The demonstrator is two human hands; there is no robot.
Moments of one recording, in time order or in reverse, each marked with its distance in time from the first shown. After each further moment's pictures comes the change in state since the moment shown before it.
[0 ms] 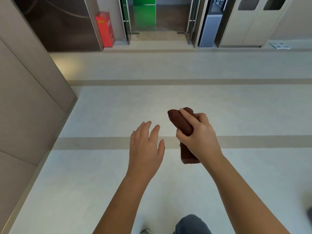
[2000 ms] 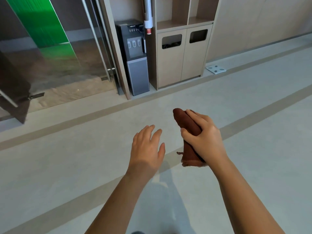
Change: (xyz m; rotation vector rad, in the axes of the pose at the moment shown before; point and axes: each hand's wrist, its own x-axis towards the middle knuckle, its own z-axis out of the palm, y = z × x) left_hand 1.228 0.336 0.613 -0.018 -0.336 0.394; right_hand 1.187 0.597 -0.156 0.158 0.347 0.334
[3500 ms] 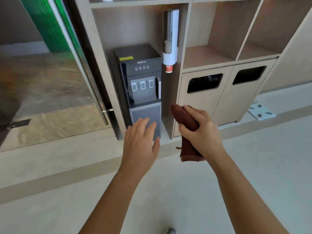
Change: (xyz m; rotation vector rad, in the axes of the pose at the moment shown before) left_hand 0.919 -0.200 0.068 0.045 0.205 -0.109; right_hand 0.943 0.075 0.252 -0.023 -0.131 -0.173
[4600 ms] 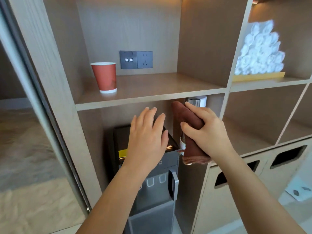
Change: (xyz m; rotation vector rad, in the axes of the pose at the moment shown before) left_hand 0.505 -0.122 -0.017 0.025 0.425 0.259; right_hand 0.495 -0.065 0.095 -0.022 0.180 -0.307
